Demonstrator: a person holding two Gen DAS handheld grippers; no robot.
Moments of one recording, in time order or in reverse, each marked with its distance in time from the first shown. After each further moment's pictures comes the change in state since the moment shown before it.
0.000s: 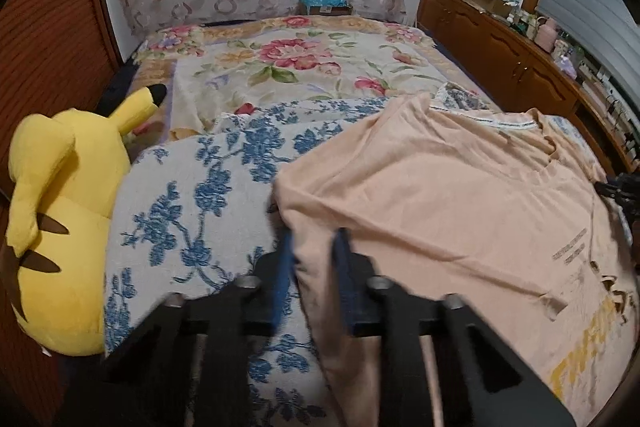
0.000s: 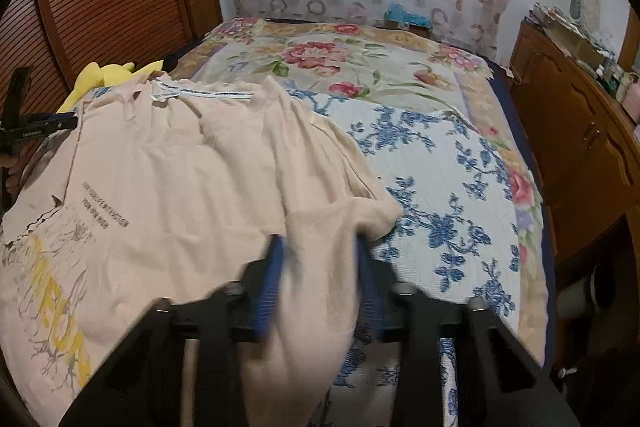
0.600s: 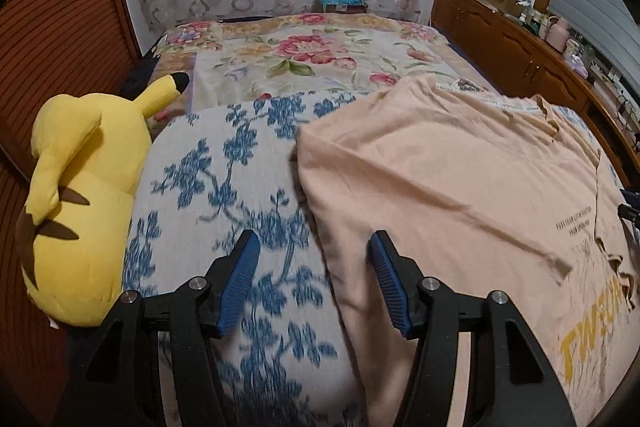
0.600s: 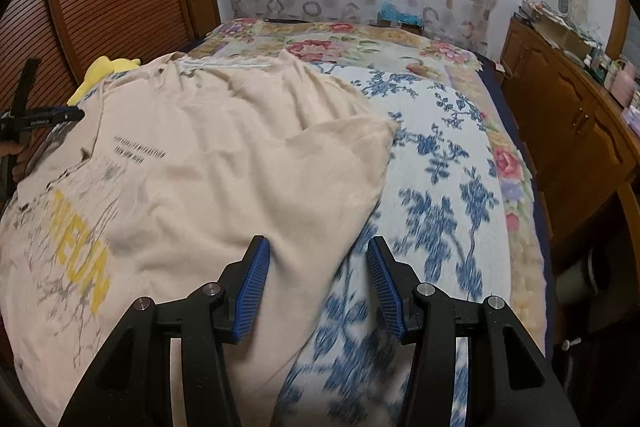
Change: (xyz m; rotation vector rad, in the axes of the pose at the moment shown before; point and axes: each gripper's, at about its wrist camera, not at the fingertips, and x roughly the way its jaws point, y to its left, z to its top) left arm -0.015 0.003 -0.025 -0.016 -0.004 0.069; right arm -0.046 0.007 -0.045 0.025 -0.011 -0.018
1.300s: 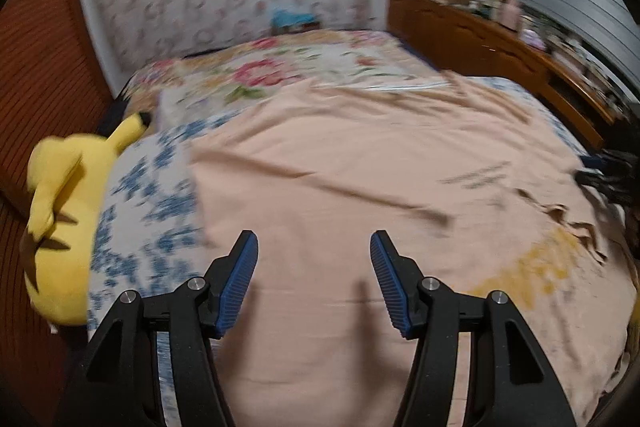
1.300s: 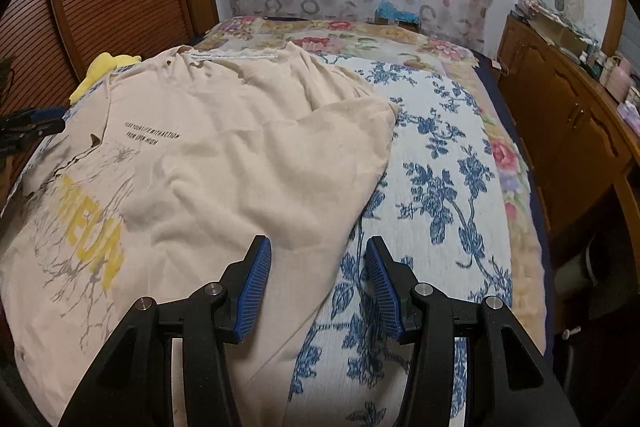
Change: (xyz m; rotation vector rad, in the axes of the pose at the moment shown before) left arm -0.056 -0.071 -0.039 0.119 -0.068 -0.031; right arm -0.018 0.012 -0.020 0.002 -0.006 -0.012
